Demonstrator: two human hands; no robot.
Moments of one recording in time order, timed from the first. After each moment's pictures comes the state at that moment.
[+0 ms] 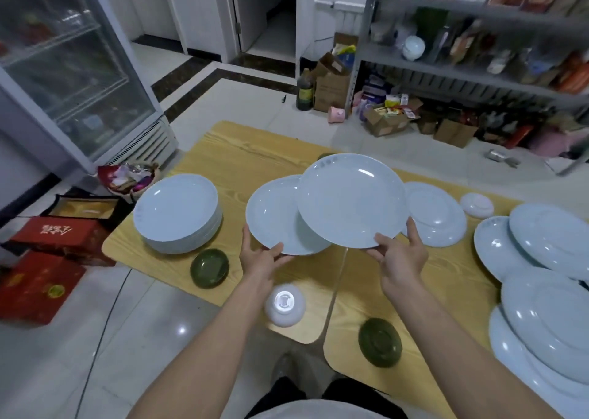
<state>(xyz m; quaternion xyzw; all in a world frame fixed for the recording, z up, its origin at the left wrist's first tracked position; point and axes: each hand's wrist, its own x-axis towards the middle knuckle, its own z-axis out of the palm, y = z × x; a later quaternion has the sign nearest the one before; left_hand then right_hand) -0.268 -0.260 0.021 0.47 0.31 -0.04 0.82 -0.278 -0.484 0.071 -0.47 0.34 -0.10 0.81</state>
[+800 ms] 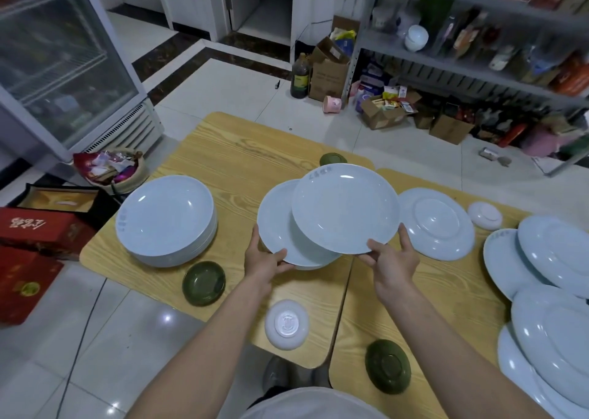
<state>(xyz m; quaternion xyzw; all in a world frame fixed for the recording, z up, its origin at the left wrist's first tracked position) -0.214 -0.244 -0.015 0.54 0.31 -0.12 0.77 -0.230 -0.458 0.046 -0.47 0.36 -0.09 0.80</state>
